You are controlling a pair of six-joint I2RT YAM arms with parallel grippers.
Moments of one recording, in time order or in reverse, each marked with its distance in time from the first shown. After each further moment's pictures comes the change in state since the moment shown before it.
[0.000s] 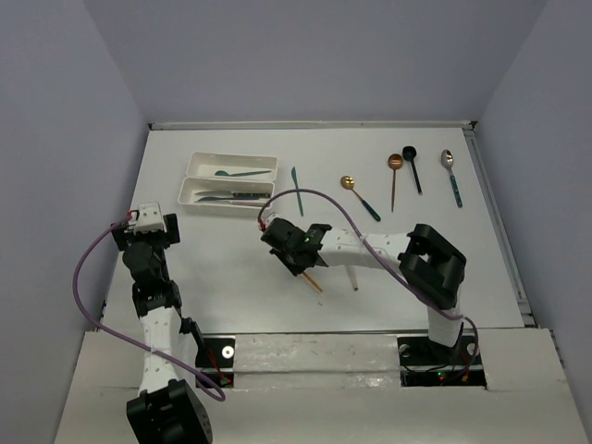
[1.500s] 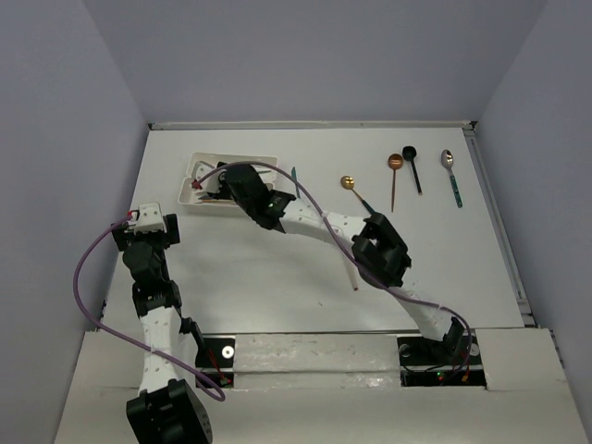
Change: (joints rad) left arm 0.000 0.001 0.000 -0.006 -0.004 0.007; right arm -0.066 0.478 0.731 0.600 0.105 -1.015
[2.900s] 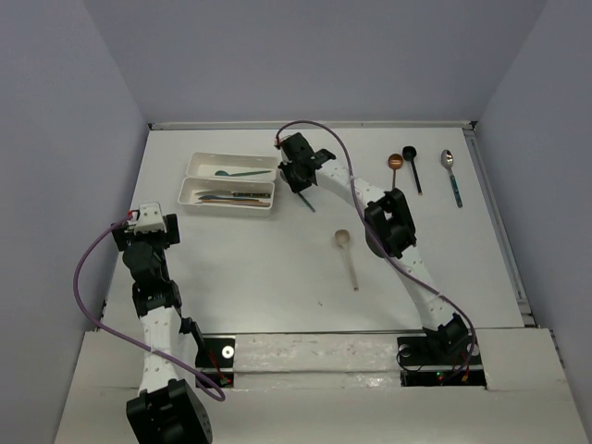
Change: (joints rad) left arm 0.000 0.000 0.000 0.000 0.000 0.005; right arm -0.364 0.176 0.266 -0.735 -0.241 0.804
